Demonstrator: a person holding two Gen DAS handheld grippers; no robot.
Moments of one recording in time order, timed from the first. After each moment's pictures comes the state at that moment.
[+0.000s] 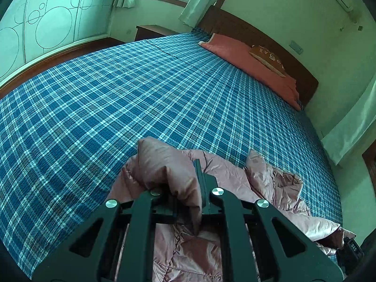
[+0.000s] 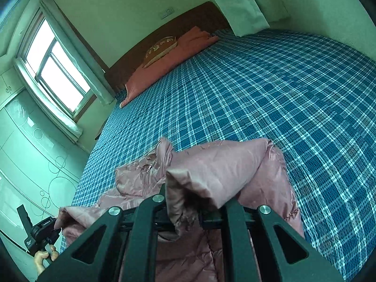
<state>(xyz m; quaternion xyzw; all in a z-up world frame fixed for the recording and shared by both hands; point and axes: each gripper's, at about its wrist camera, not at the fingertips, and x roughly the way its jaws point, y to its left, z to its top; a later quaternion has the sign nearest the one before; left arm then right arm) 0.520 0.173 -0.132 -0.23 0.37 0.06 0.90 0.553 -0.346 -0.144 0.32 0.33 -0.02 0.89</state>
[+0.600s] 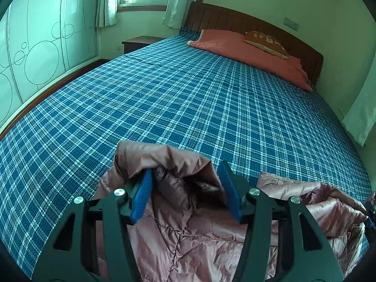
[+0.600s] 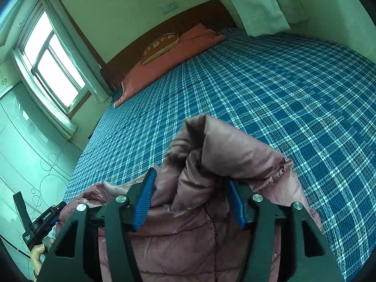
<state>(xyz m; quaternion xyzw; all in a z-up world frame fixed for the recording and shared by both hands) 0.611 0.128 -0.142 -0.12 0.37 0.07 0.92 0.625 -0.339 -0.145 0.28 0.32 -0.01 0.90</state>
